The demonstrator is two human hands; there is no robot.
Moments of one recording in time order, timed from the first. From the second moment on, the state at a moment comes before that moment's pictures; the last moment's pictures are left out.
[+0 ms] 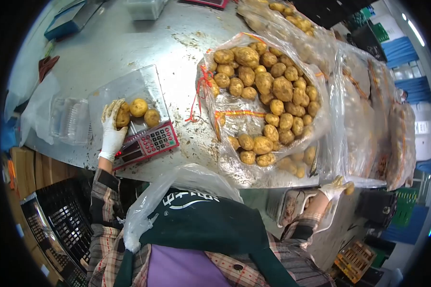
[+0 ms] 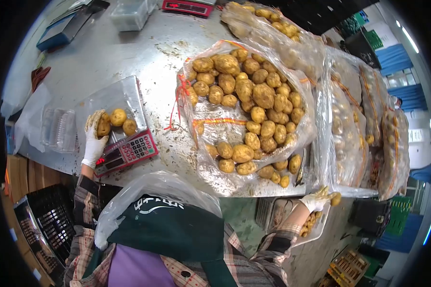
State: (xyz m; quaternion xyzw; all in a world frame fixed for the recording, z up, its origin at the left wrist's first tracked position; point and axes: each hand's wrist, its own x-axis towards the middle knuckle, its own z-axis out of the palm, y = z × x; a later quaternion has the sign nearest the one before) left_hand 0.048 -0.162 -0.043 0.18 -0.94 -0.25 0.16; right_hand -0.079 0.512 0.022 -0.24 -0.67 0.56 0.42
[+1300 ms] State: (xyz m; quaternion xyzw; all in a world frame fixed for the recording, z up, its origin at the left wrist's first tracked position) left_hand 0.194 -0.132 -0.018 0.41 -0.65 -0.52 0.36; right_hand -0.130 0.018 -0.048 0.44 -0.75 0.50 0.00
